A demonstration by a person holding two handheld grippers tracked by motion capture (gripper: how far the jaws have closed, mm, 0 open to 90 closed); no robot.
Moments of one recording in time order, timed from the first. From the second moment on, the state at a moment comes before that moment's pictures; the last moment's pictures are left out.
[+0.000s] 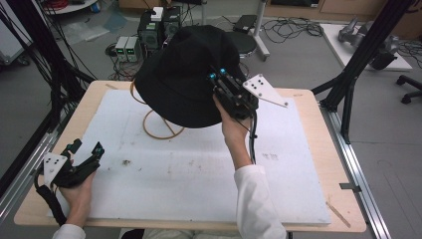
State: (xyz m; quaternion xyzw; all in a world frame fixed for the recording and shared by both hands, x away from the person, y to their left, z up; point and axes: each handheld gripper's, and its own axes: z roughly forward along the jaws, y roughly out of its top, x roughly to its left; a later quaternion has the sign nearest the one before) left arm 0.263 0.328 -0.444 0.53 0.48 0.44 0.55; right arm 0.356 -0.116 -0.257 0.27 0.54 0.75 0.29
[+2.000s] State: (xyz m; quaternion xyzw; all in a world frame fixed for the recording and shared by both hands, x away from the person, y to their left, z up) left arm 0.268 0.321 -0.445 0.55 0.47 0.43 0.54; right arm 0.428 0.000 -0.296 0.29 0.66 0.66 0.23
